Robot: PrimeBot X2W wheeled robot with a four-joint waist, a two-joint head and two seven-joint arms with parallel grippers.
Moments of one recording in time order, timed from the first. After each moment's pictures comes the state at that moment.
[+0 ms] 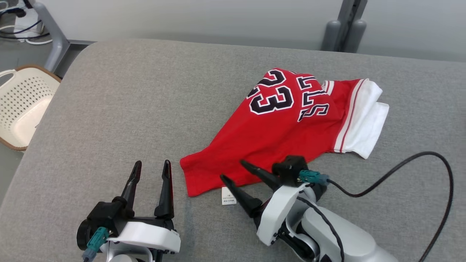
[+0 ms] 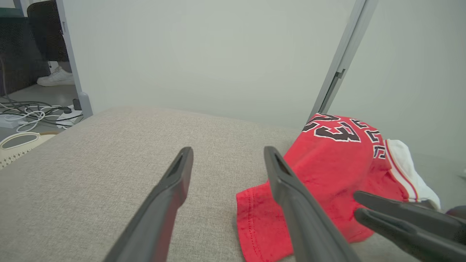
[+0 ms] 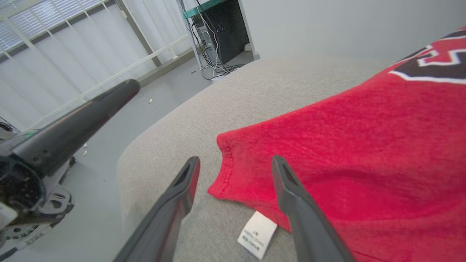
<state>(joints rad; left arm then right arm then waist) -0.07 0.05 -0.21 0.16 -0.34 0.09 -0.26 -0.63 -0.05 0.98 0.61 0.76 0.13 -0.17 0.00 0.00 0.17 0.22</state>
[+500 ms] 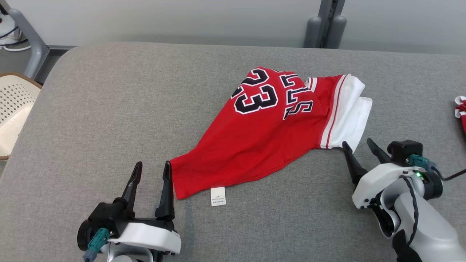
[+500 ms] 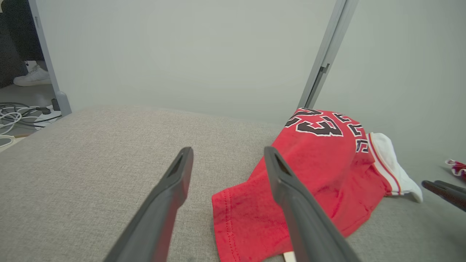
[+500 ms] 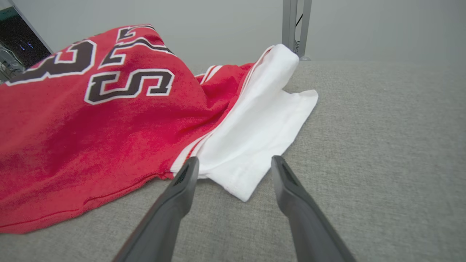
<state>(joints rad) -0.06 0.05 -0.22 0.16 -0.33 0.09 -0.26 -0.57 -0.16 0.39 0.89 0.46 0.13 -0.24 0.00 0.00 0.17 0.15</state>
